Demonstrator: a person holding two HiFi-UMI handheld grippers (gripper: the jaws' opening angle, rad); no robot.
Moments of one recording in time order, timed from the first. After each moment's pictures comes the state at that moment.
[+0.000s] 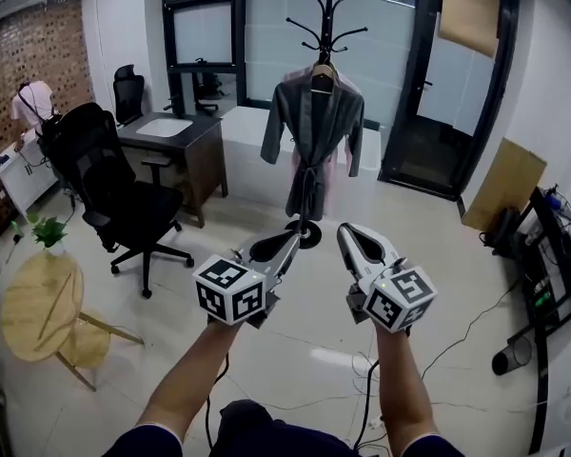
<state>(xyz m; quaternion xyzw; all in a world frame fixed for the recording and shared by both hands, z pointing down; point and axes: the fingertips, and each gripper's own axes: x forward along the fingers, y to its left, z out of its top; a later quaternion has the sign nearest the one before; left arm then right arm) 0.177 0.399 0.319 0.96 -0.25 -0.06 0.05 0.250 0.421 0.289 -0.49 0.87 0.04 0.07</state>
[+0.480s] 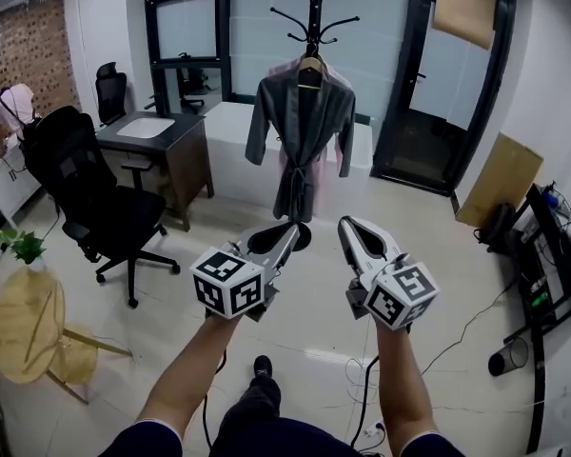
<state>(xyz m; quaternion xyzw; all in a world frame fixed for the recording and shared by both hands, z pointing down) 0.222 0.313 0.318 0.97 -0.24 -0.07 0.05 0.295 0.344 0.288 -0.50 0.86 0.05 0.07</state>
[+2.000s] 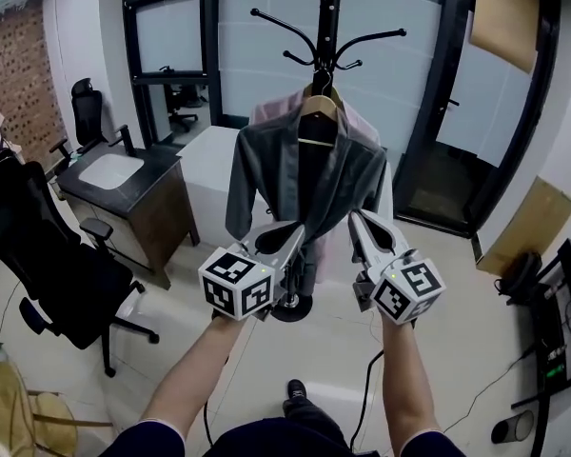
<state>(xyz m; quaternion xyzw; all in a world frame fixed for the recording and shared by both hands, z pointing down) 0.364 -0.168 0.305 0.96 -0.25 -0.06 0.03 0.446 -0.145 0.264 -0.51 0.85 0.08 0.09</state>
